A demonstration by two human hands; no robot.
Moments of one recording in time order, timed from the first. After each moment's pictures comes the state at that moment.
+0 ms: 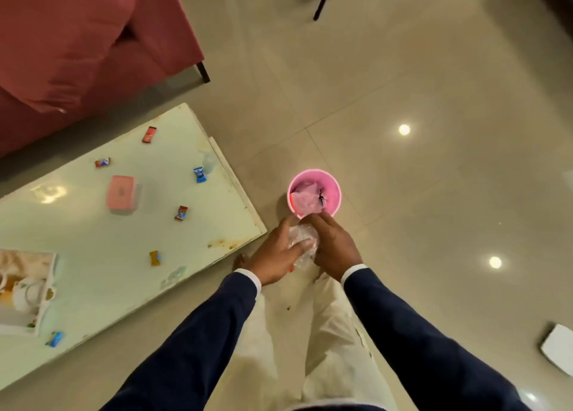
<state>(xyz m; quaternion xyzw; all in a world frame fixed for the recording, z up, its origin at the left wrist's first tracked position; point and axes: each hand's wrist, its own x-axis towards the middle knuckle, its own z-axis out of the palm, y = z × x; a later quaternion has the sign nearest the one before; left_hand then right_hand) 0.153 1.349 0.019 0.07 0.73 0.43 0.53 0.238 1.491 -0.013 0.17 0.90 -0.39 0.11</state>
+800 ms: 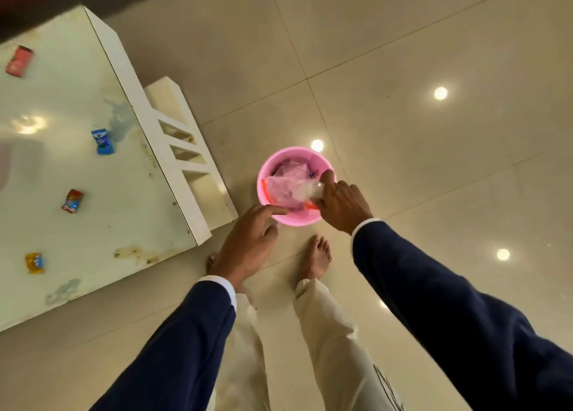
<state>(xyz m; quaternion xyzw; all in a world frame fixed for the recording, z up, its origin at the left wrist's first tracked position) 0.129 1.465 -0.215 0.05 0.82 0.37 0.43 0.166 1.679 -0.313 0.10 0.93 -0.20 0.30</state>
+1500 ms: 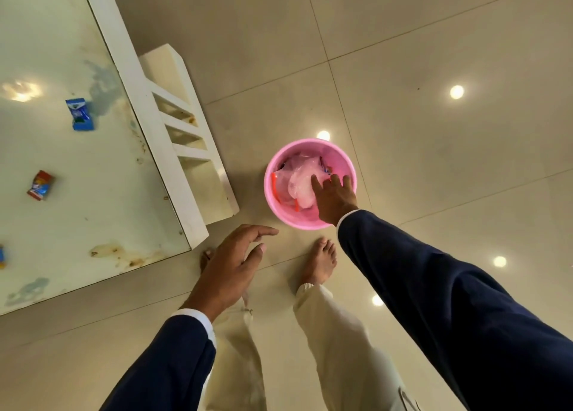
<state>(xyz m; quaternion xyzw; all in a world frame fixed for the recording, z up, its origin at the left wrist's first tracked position) 0.152 1.410 -0.270 0.02 0.82 0.39 0.42 0.142 1.653 -0.436 -0.02 0.90 0.00 0.44</state>
